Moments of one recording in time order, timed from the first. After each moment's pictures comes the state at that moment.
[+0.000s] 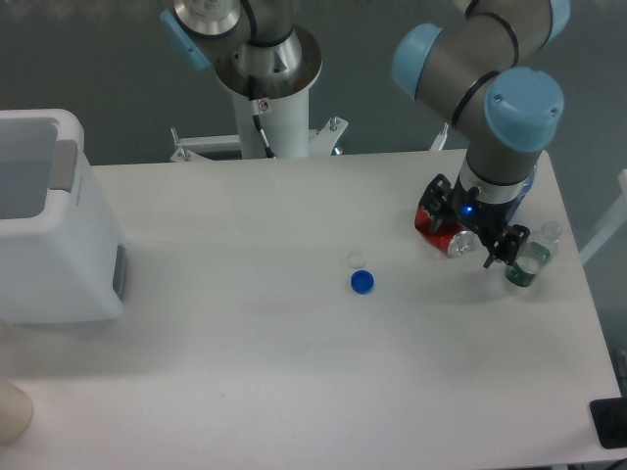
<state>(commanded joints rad) 2.72 -1.93 -1.47 -1.29 1.56 1.42</state>
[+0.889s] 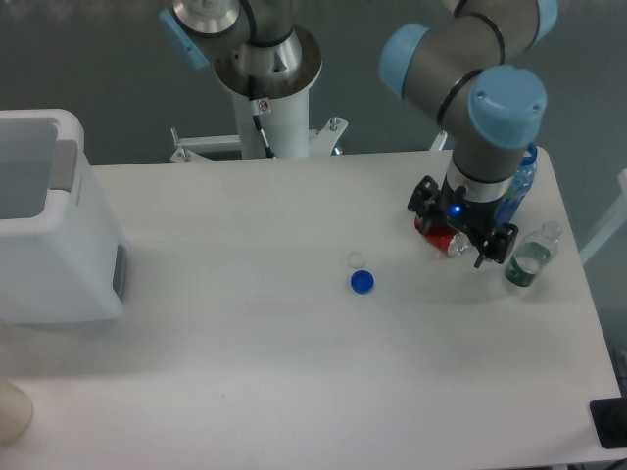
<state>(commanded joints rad) 2.70 -1.81 -1.58 -1.24 1.55 1.33</state>
